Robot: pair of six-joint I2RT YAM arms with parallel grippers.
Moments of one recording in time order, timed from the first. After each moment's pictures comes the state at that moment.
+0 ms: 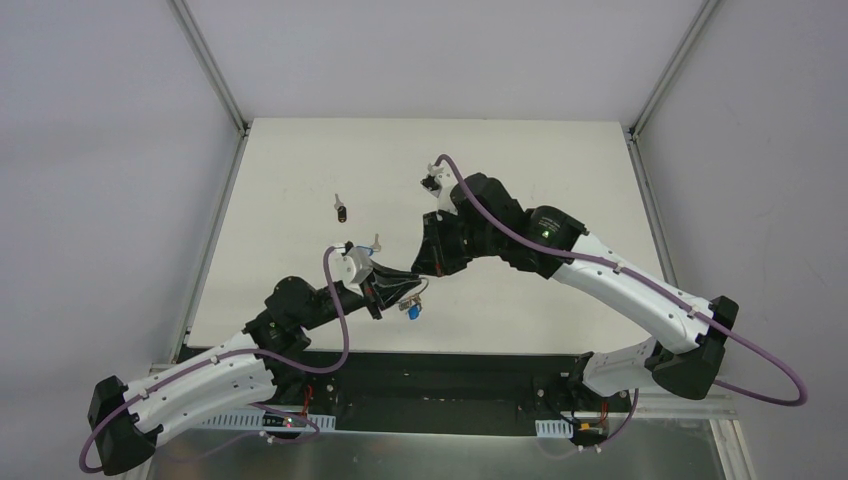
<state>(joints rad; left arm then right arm) -0.93 0.59 0.36 0.41 0.19 -0.14 1.02 1.37 1.49 -0.80 -0.18 0.59</state>
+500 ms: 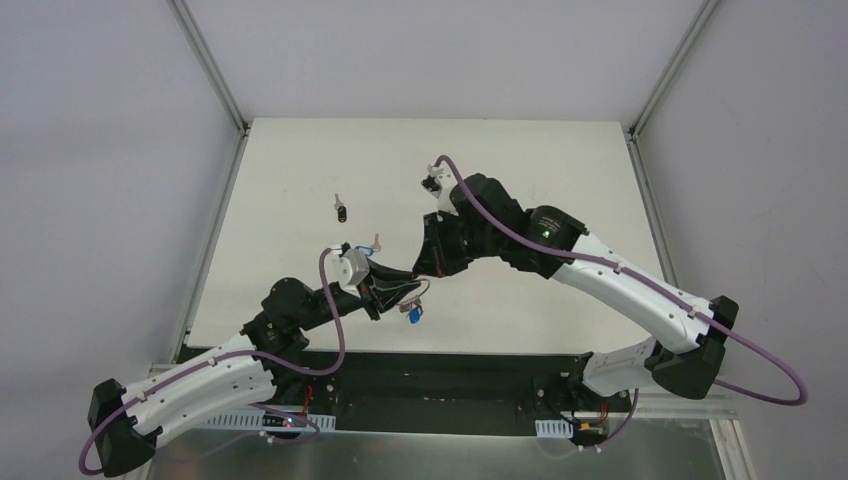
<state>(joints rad) -0.93 0.57 0.36 0.41 0.21 -0.13 1.03 1.37 1.50 -0.83 -0.16 0.59</state>
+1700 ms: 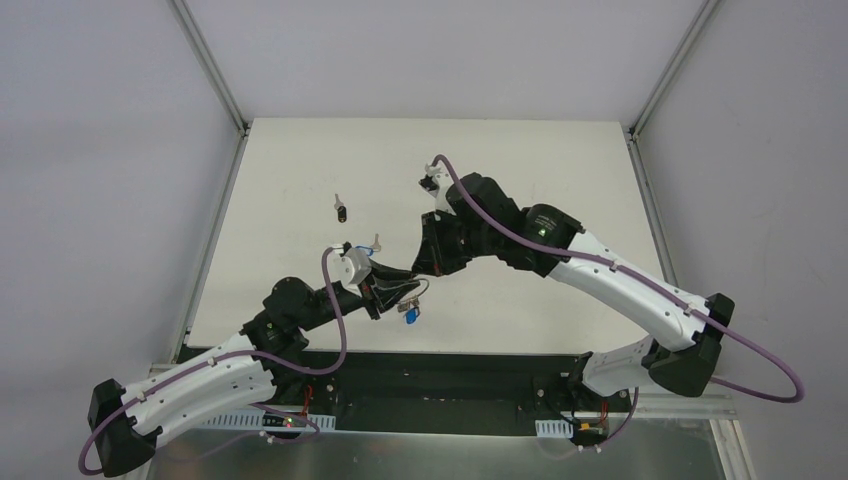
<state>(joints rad) -0.93 0.57 0.36 0.38 0.18 -0.13 1.03 1.38 1.52 -0.84 -0.15 0.59</state>
